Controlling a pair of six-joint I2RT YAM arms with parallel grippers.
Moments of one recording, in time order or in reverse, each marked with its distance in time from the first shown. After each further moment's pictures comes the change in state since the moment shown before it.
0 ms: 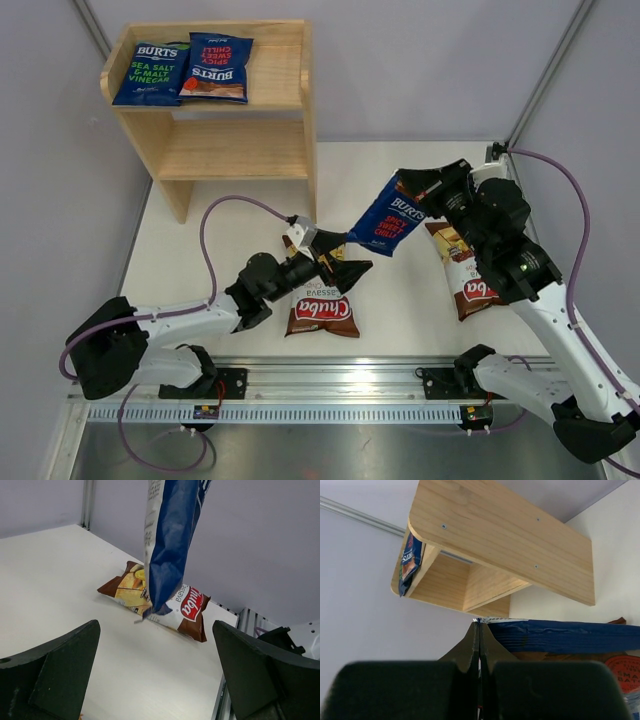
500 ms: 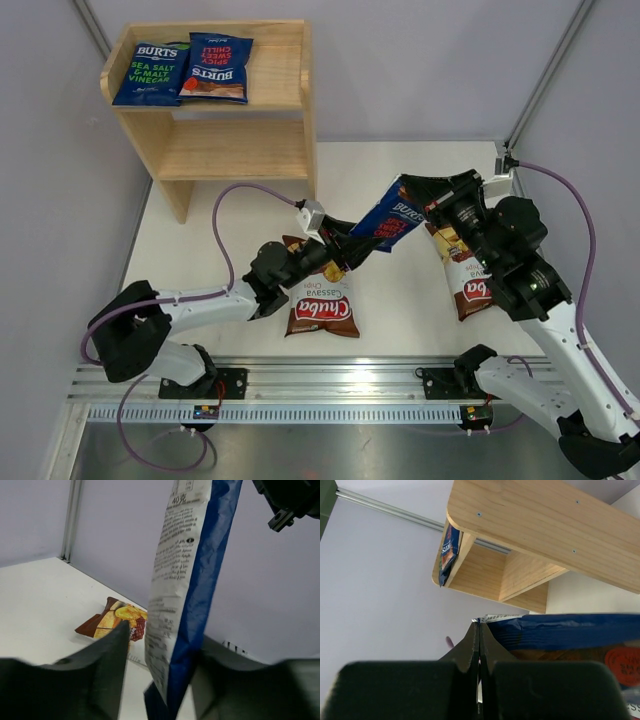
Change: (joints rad) left arm -0.006 0.169 0.161 0.150 0.008 -0.081; right arm 0.000 -0.101 -0.093 0.093 -0.085 0.146
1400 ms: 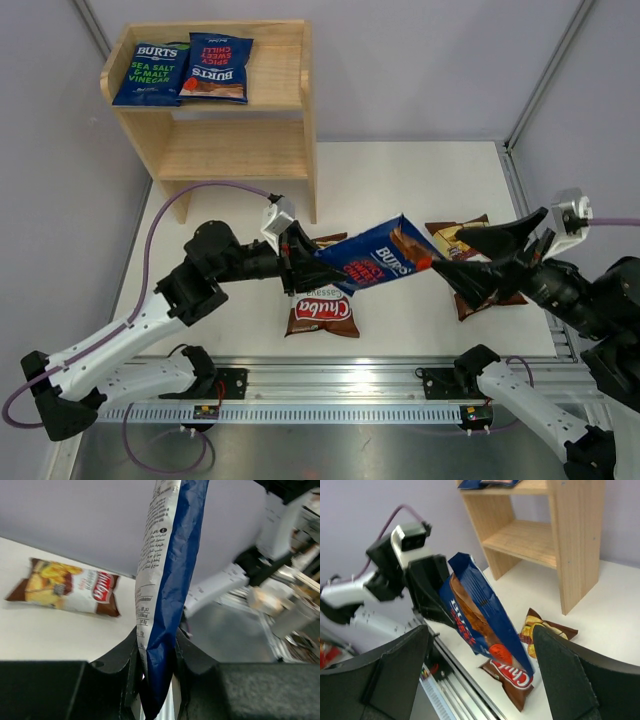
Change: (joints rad) left arm 0.056 -0.460 0.240 -0.888 0.457 0.016; right arm 0.001 -0.195 0.340 -0.481 -0.360 -0.795
